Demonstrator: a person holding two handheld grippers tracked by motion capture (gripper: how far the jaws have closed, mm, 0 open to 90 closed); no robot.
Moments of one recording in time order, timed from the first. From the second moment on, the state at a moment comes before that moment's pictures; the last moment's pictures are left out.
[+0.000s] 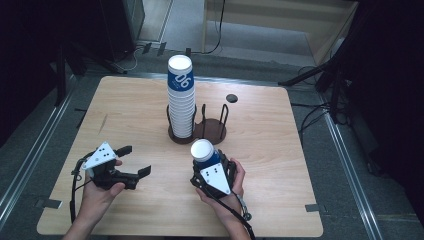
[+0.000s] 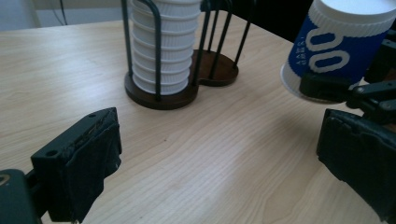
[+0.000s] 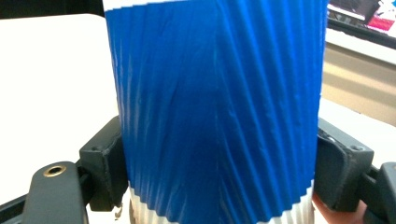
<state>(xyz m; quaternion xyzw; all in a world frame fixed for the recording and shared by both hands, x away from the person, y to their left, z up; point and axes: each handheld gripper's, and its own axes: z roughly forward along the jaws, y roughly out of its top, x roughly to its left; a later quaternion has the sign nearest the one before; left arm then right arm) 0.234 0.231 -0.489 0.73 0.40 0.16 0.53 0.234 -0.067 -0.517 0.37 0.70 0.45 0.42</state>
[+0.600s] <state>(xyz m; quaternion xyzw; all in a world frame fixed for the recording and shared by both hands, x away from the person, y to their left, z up) 0.229 0.206 -0.478 0.76 0.35 0.12 0.53 0.213 -0.030 -0.530 0.27 0.74 0.41 0.46</state>
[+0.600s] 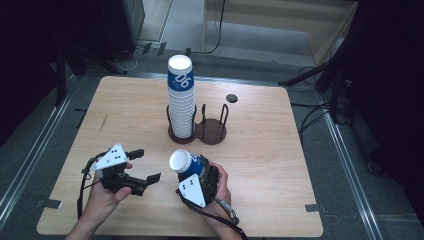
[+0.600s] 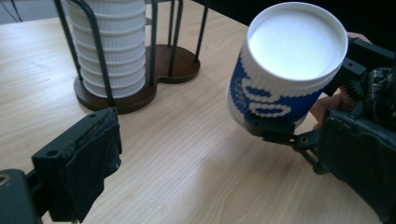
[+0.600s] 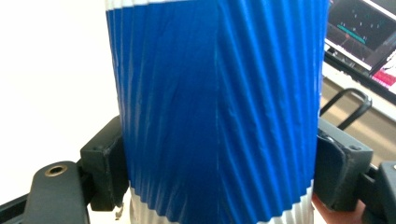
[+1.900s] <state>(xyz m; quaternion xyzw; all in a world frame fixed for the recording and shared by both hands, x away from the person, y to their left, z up) 0.225 0.174 -0.482 0.82 0.30 0.07 0.49 0.191 0.000 -0.547 0.14 0.77 0.35 0.52</state>
